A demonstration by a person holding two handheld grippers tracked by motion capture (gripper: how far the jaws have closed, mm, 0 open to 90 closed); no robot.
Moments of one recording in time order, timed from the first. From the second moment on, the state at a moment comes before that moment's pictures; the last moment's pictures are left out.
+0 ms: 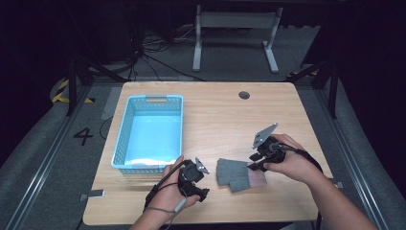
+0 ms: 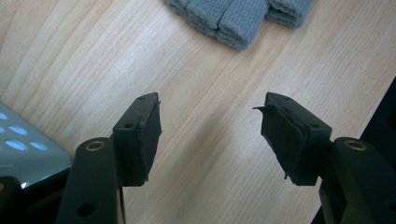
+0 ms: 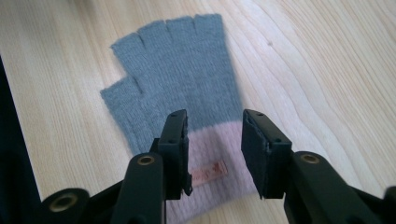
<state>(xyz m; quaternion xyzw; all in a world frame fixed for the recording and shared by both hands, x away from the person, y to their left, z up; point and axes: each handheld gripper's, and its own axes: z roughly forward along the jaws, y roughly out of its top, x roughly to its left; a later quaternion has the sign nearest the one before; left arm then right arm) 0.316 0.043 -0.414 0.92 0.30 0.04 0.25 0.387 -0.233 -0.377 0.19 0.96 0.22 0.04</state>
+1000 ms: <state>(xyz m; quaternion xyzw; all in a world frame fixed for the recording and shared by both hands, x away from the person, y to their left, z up) 0.335 0.010 -0.394 0.91 0.28 -0.01 0.31 0.384 -0.312 -0.387 0.33 0.90 0.29 0.05</state>
